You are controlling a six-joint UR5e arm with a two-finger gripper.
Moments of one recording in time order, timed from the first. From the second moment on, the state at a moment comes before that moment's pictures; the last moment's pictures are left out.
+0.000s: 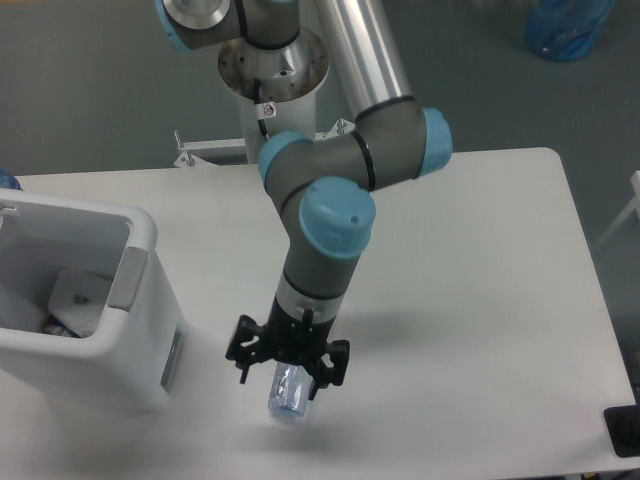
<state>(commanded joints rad) 2.35 -2.11 -1.51 -0.89 1.33 0.48</state>
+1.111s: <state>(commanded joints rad) 2.27 -2.24 -1.45 -0.90 1.50 0.47</state>
